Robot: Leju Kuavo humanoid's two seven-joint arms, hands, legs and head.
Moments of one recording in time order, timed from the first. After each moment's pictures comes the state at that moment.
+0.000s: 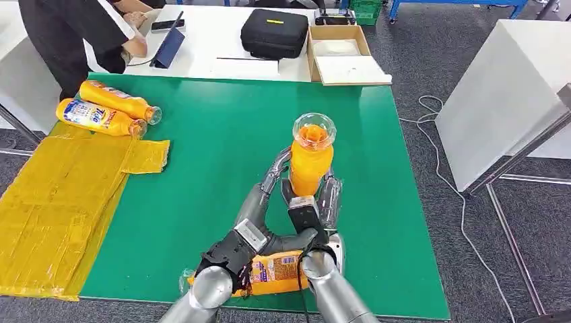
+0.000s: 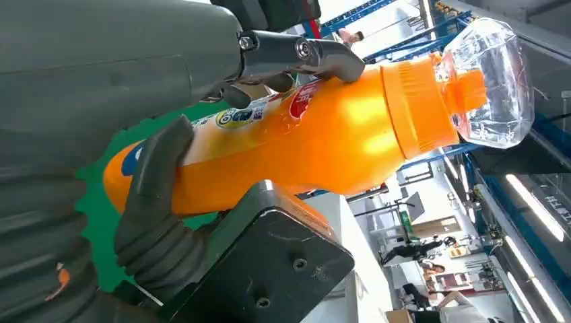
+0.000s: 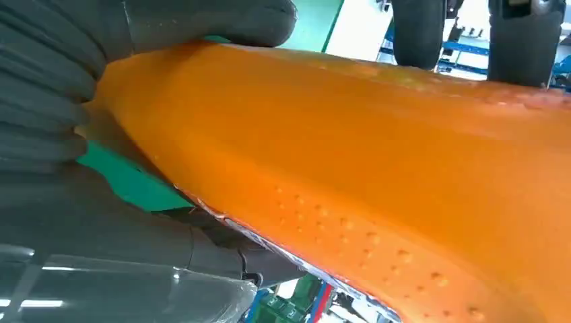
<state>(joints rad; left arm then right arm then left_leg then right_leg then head) -0.20 -0.23 -0.48 -1.36 -0.34 0.06 -0.41 -0.36 0.32 0.45 -0.79 0.34 -0.65 -0.67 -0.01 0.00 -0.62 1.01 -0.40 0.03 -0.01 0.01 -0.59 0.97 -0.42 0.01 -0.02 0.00</state>
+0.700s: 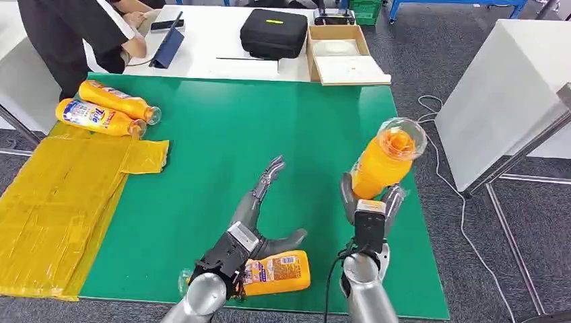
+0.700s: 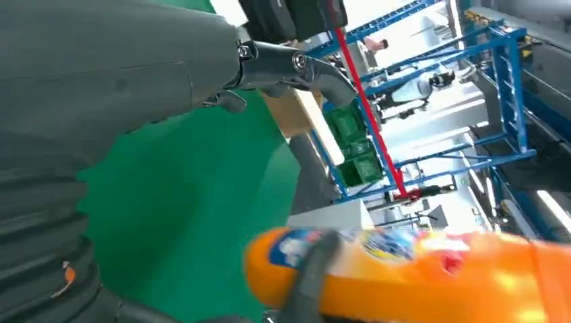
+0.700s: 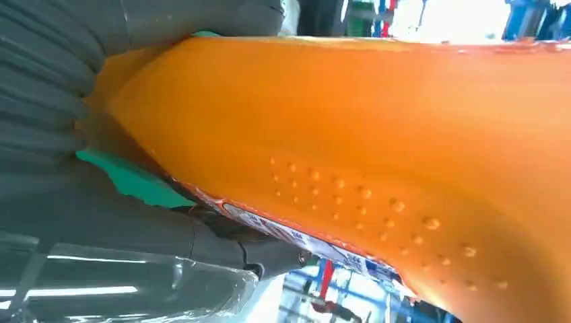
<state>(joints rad) -0.14 -0.21 -0.44 -1.38 -0.34 0.11 -0.42 -0.22 0.27 0.22 -1.12 0.32 -0.66 -0.67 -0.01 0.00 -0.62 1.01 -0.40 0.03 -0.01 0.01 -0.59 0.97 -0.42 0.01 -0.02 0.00</state>
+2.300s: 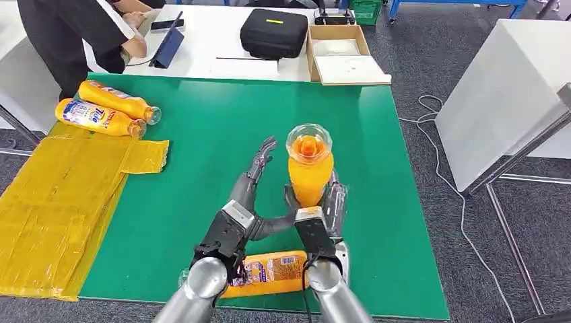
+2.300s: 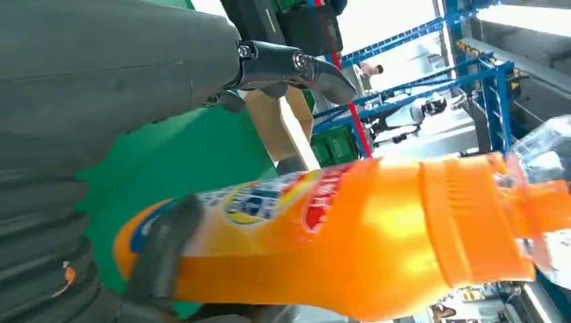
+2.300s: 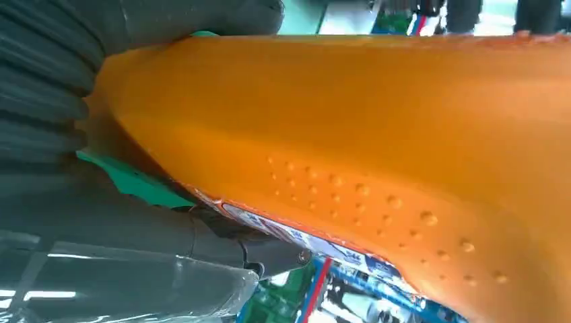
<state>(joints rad) -0.21 -0.25 -0.39 -1.35 -0.32 0.13 -0.41 -0.27 0.30 0.46 -0.94 0.39 -0.60 -0.63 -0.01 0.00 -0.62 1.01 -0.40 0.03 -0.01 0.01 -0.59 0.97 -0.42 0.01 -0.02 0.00</state>
